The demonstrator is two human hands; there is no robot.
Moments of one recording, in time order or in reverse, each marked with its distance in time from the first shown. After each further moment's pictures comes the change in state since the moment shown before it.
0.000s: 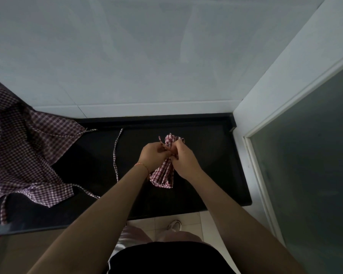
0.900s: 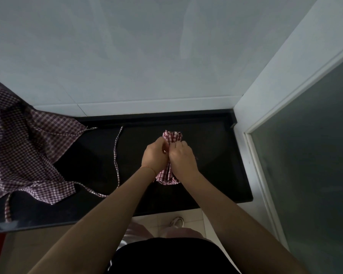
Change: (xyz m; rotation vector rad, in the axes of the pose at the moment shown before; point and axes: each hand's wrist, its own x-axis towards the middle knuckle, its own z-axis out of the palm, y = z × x) left_hand -0.009 -0.001 0.017 0.232 0.187 0.107; right_hand -0.008 -0.009 0.013 -0.682 0.116 -0.223
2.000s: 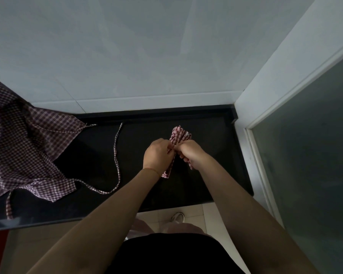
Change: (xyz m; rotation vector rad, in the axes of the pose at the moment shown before) left_hand -0.007 -0.006 0.011 0.161 0.111 0.222; right_hand 0.029 0.027 -0.015 0.972 -0.555 0.886
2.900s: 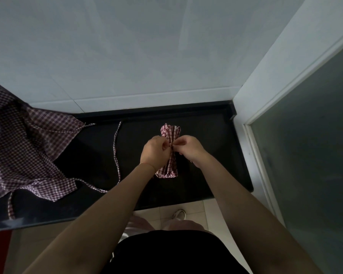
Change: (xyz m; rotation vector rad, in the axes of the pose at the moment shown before) left_hand 0.005 -0.007 -0.005 -0.054 -0.108 -0.084; right_hand -0.001 0.022 -0.005 0.029 0.002 -0.362
